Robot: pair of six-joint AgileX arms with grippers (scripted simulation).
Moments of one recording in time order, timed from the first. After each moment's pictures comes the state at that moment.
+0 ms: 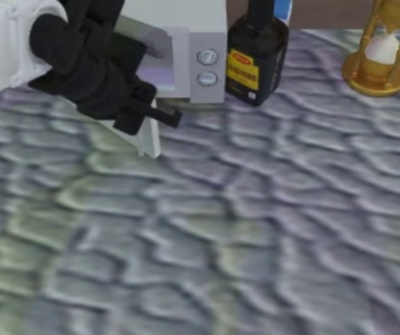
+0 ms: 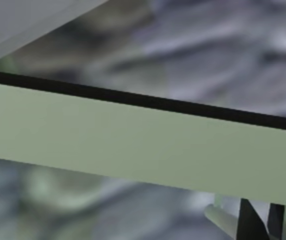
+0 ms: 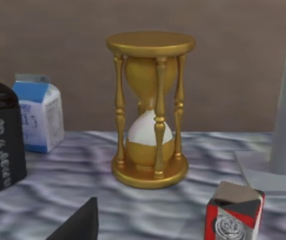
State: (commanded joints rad) left arm -0.44 1.72 1.33 -0.65 0.05 0.09; right arm 0.00 0.00 0.00 0.00 0.00 0.00
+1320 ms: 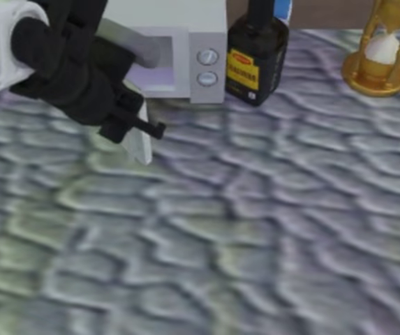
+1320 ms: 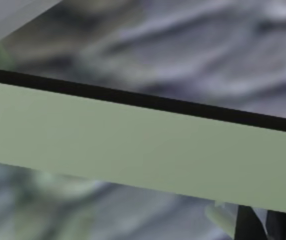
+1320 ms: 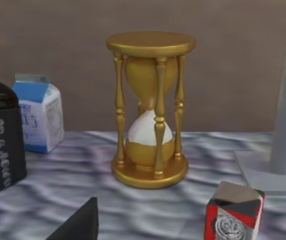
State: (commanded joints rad) left arm -0.40 1.69 1.28 -0.66 0.11 0.20; right arm 0.00 0.00 0.00 0.00 0.00 0.00
